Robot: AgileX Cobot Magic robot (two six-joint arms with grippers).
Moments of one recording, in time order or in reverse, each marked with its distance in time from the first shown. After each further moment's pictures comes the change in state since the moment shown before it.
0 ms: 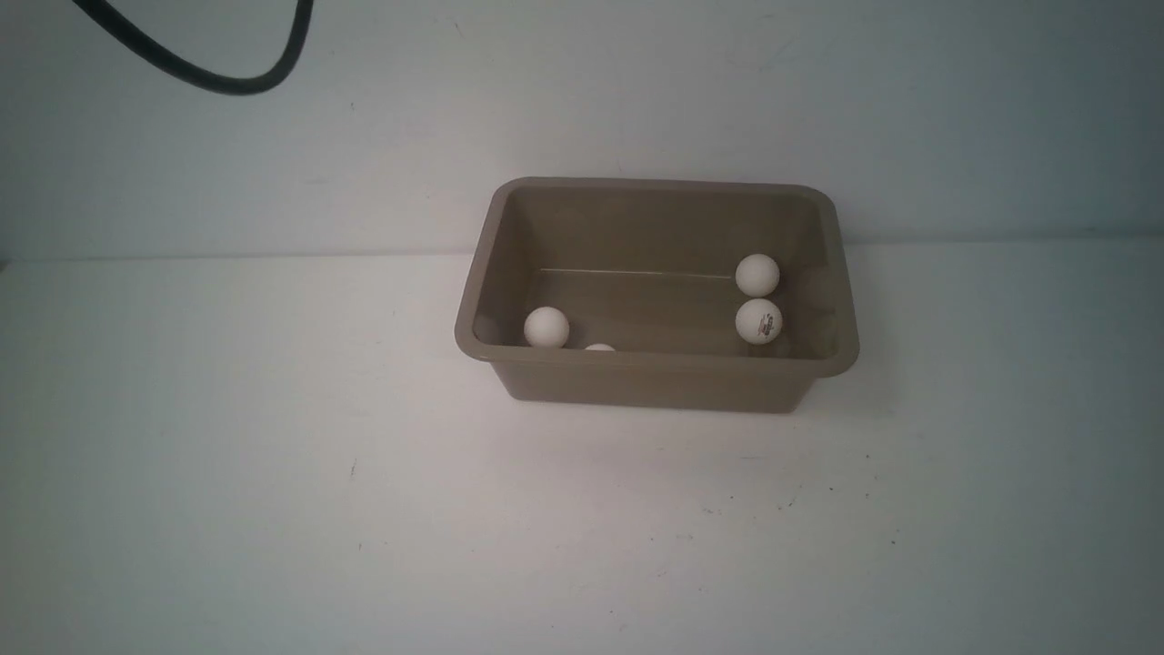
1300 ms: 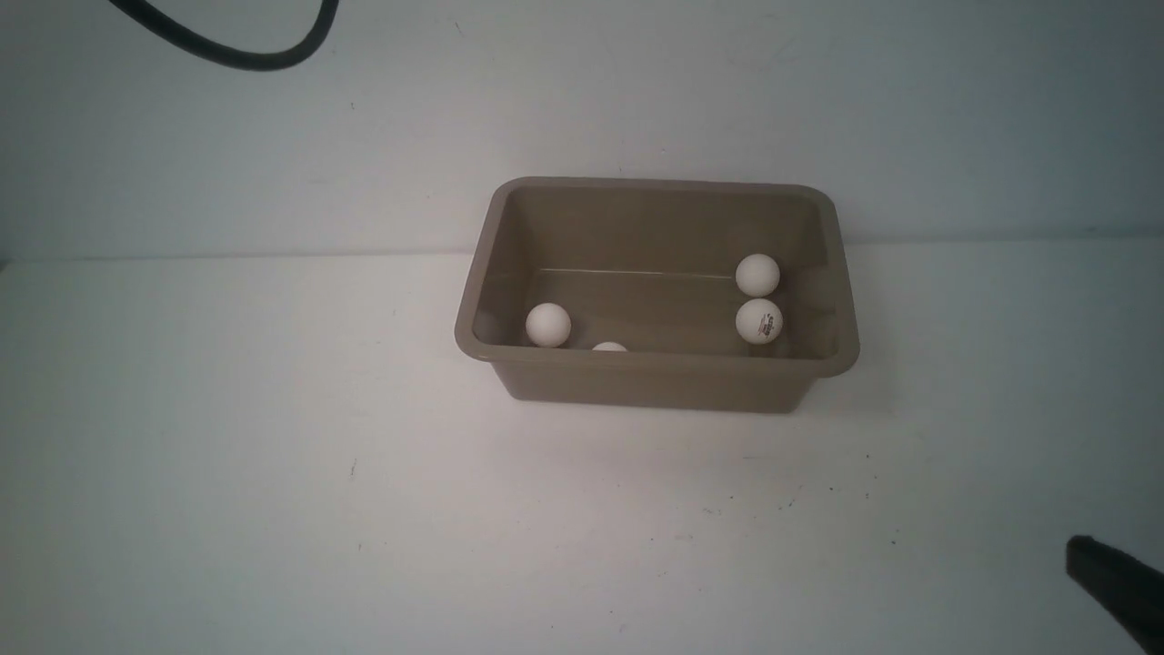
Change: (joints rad) right arm 0.000 -0.312 0.943 0.409 -0.449 -0.284; left arm 0.000 0.004 0.000 -0.121 -0.048 0.019
